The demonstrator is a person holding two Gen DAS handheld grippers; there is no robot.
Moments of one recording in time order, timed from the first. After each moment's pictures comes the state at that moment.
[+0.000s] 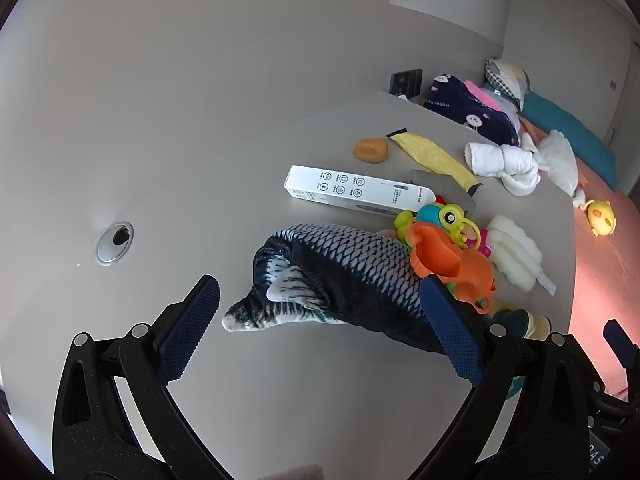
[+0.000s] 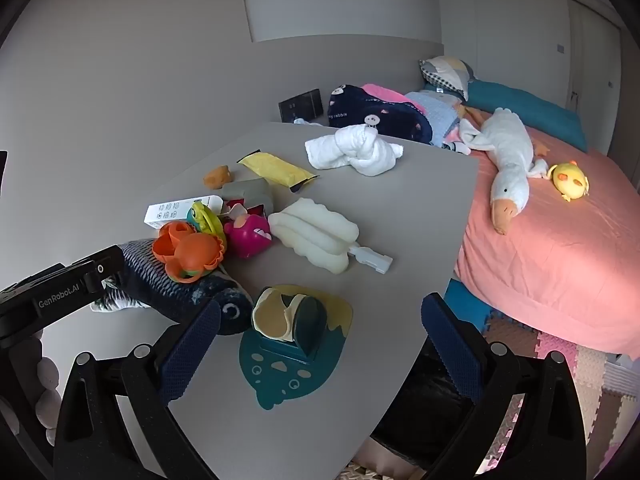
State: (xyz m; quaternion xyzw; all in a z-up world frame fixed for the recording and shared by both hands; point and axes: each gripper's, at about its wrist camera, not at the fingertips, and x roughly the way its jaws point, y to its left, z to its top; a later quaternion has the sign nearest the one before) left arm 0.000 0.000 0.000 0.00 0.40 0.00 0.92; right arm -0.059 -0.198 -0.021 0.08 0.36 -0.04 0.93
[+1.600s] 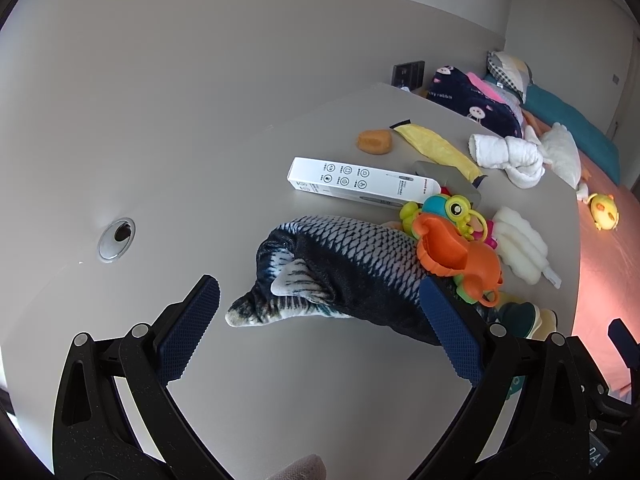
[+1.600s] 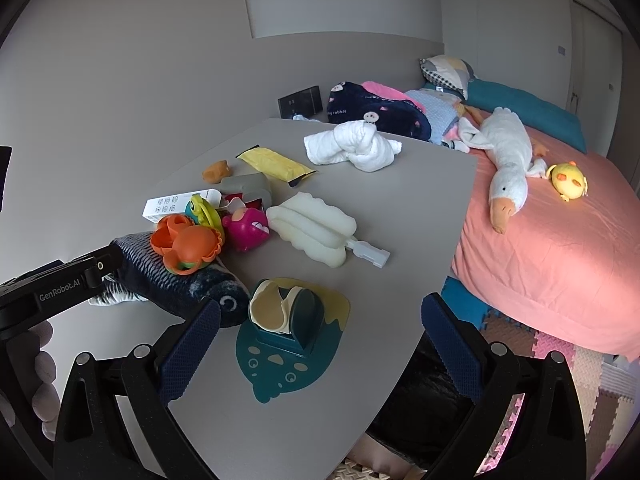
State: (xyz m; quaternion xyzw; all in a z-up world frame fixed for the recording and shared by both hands) left arm 0.001 0.003 -0.007 0.00 0.42 0.00 0.91; right arm -0.060 -0.198 -0.022 0.07 0.36 -0.05 0.93
